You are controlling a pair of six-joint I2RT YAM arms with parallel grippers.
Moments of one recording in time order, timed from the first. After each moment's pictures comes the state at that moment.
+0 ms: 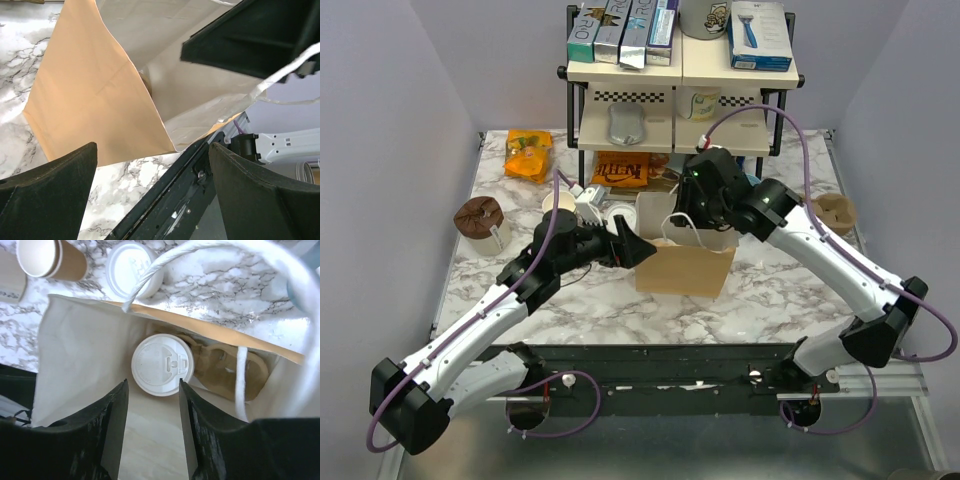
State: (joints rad) left arm -0.63 0.94 0.76 -0.09 0.32 -0.67; right arm 0.80 1.48 1.59 -0.91 0.22 0.66
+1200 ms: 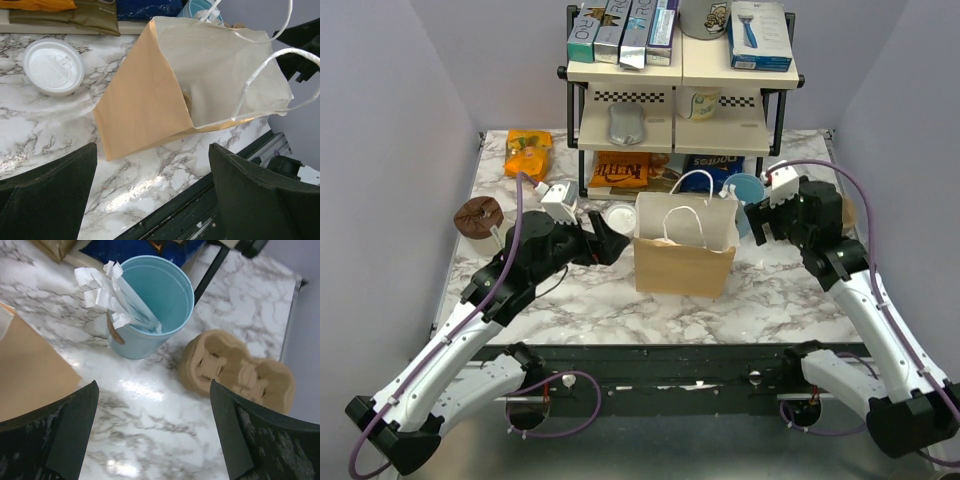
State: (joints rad) left arm -0.64 0.79 0.91 -0.43 0.06 -0.58; right arm 0.28 0.94 0.95 -0.48 0.08 -0.29
